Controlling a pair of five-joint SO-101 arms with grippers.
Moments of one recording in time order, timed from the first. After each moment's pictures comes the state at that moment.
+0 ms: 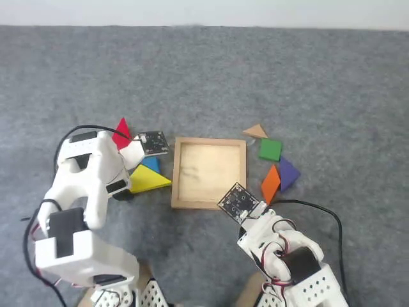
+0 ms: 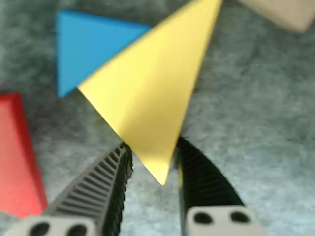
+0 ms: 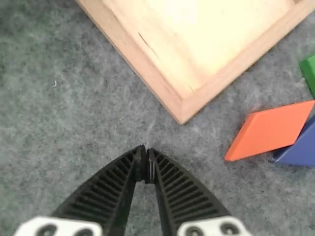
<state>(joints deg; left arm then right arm) -20.0 7.2 35.4 64.4 -74.3 -33.4 -102.9 95.5 74.7 19.5</state>
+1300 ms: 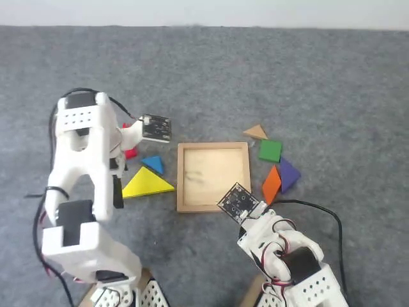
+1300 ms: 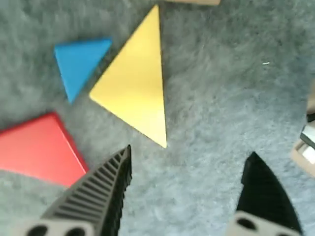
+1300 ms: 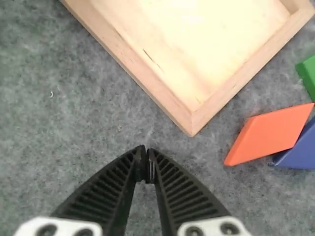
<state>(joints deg) -15.1 8.8 9.5 96.4 -87.7 -33.4 -102.9 95.5 74.7 19.5</state>
